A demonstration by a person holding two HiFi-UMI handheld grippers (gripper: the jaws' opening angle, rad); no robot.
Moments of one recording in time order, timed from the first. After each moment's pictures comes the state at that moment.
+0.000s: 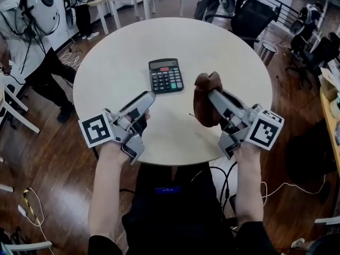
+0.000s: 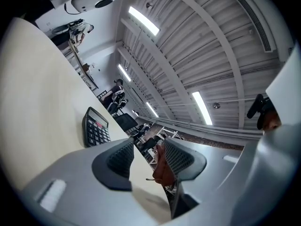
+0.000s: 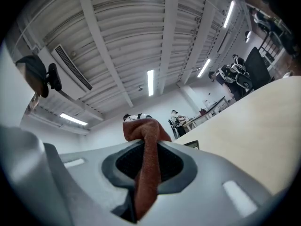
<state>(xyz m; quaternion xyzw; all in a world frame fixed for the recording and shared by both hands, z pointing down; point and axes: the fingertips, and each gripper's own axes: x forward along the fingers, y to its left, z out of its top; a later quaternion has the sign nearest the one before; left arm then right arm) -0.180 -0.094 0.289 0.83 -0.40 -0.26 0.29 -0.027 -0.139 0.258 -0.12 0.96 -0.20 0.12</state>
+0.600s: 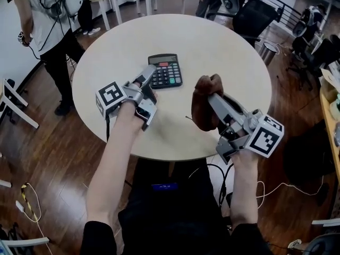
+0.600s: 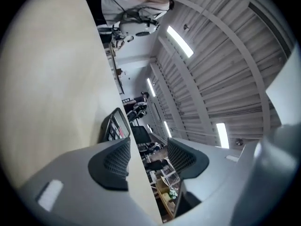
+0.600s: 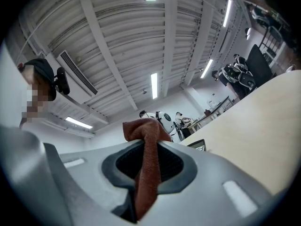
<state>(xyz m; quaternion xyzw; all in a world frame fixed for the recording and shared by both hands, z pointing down) -0.227 -0.180 0.332 0.69 -0.46 -0.39 0.40 -0.024 -0.108 0.255 -0.09 0.96 -0.21 0.14</state>
